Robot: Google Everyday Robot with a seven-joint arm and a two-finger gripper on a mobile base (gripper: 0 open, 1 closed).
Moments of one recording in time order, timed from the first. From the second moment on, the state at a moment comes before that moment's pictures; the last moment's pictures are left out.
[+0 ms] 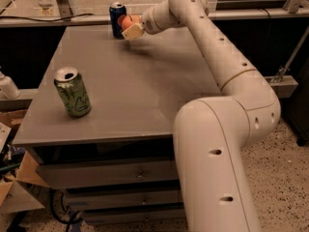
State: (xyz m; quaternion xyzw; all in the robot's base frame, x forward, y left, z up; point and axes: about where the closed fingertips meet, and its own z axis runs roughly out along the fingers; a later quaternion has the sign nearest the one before) arm 0.891 0.061 0.874 -0.42 0.75 0.20 0.47
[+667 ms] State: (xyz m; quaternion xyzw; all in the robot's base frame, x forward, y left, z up) arm 0.909 0.061 0.853 -0.42 0.77 0.18 0.46
